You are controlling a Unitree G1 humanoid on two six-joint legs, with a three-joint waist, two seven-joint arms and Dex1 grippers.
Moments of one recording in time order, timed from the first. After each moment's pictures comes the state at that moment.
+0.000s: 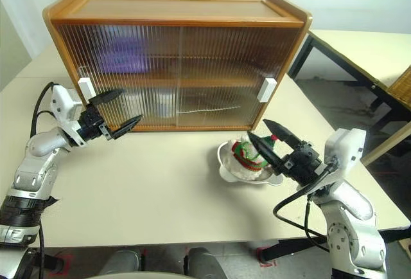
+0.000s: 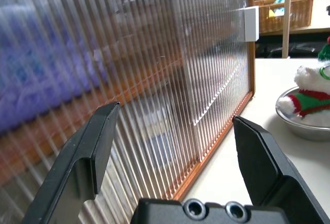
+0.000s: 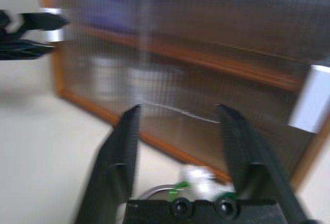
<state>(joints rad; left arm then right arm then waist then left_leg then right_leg) -0.34 0.48 0.00 0.05 -0.33 -0.06 -0.84 0.13 -0.53 -0.42 -0.27 0.63 0.06 0.80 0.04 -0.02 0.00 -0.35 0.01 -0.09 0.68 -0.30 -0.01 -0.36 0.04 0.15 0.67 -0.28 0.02</state>
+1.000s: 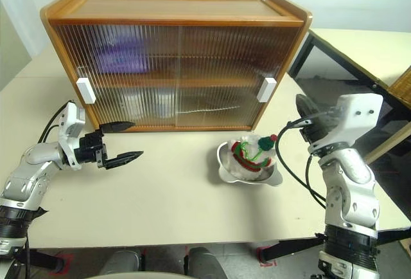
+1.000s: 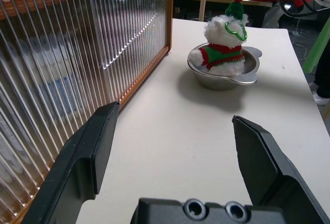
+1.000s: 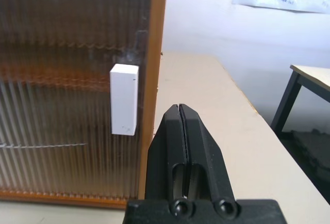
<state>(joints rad) -0.26 0.55 -0.04 -0.01 -0.42 0.12 -1.08 -0.18 -0.54 -0.45 -0.01 0.42 0.16 0.40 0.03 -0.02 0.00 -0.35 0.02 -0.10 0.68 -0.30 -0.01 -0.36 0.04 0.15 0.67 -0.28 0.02</state>
